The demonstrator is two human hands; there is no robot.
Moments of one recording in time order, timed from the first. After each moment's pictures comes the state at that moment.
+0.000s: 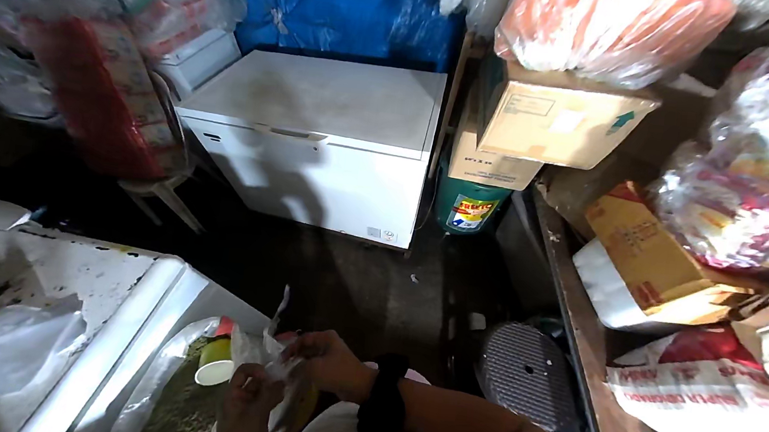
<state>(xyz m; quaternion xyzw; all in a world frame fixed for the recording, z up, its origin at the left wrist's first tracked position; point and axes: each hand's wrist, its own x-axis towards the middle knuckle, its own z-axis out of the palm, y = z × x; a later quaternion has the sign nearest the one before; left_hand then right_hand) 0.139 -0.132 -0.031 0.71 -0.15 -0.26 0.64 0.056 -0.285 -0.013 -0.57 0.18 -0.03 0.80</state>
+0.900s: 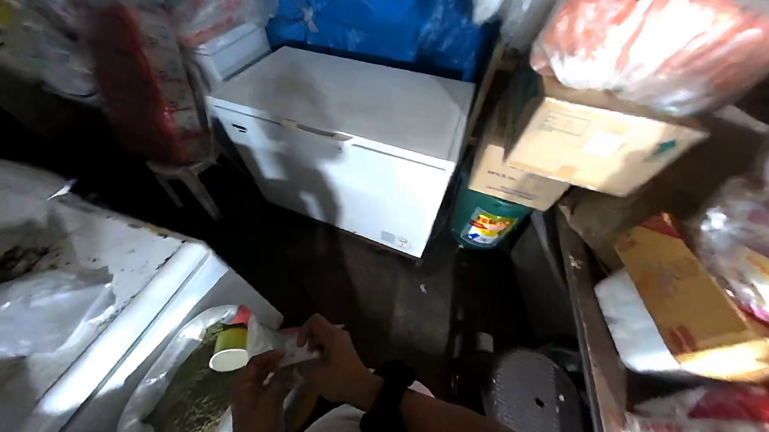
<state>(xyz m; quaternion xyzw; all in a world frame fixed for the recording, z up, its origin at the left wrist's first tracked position) 0.143 -0.145 -0.033 0.69 -0.07 -0.21 0.69 0.079 -0.282 -0.010 -0.74 0.14 -0.12 0.65</state>
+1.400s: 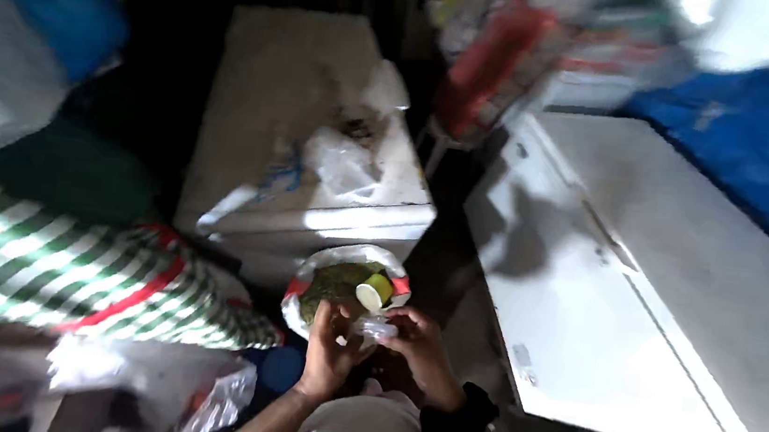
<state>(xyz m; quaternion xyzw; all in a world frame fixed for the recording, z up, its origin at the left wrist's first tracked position) 0.173 -0.077 -0.059 0.74 -0.02 0.19 0.65 0.203 -0.248 -0.020 -0.71 -0.01 0.15 0.69</state>
